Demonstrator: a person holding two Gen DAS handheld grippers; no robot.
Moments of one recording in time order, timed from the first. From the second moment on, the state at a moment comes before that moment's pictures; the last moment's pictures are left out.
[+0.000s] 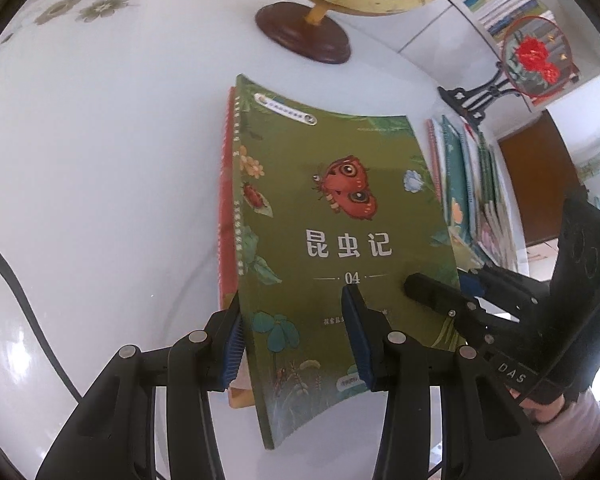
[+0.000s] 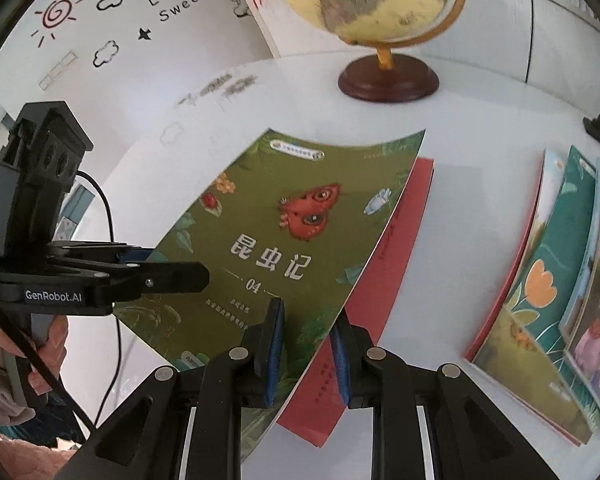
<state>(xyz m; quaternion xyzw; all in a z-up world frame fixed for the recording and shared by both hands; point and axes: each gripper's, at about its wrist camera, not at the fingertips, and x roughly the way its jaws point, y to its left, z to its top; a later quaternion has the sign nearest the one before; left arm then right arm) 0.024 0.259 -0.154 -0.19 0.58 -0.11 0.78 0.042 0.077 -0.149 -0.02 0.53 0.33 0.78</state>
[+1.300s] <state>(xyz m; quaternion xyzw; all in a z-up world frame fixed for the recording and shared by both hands) -0.016 0.178 0.031 -0.01 0.45 0.11 0.89 0.002 -0.018 -0.024 0.03 0.44 0.26 0.86</state>
